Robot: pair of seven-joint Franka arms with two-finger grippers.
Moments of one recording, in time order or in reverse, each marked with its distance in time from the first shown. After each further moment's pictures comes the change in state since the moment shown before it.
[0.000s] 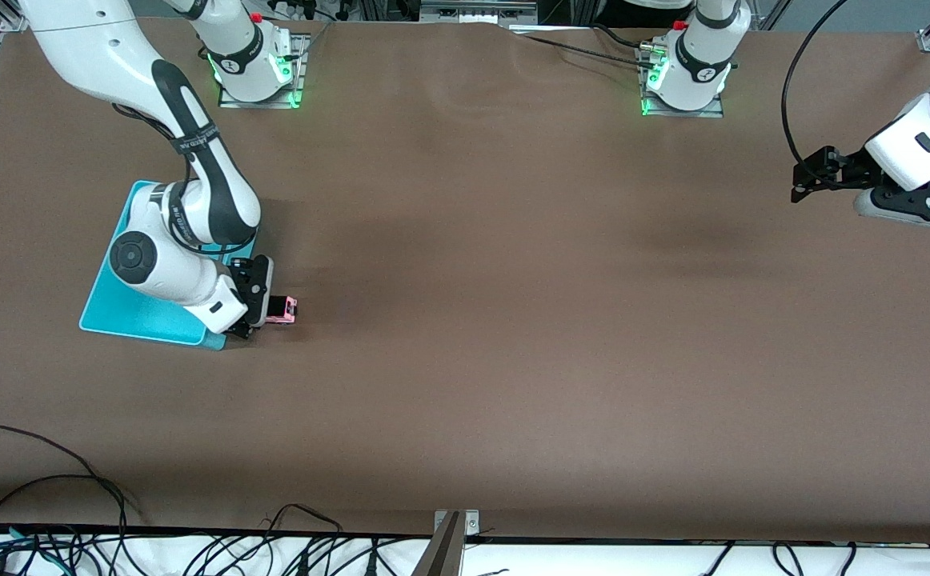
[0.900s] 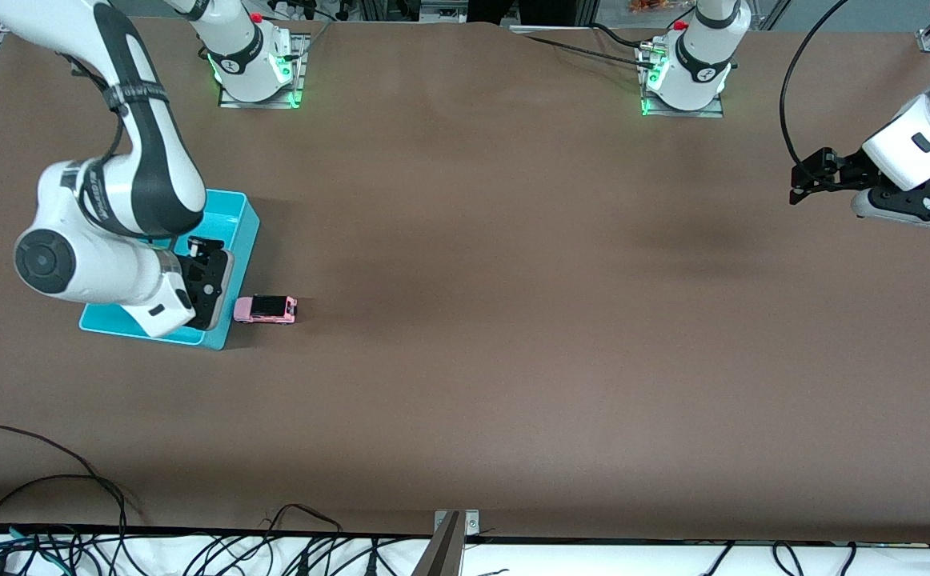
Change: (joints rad) left arm 0.003 -0.012 0.000 -0.022 0.000 0.028 0.003; right arm -0.013 -0.062 -0.034 0.260 -0.009 -0.486 0.120
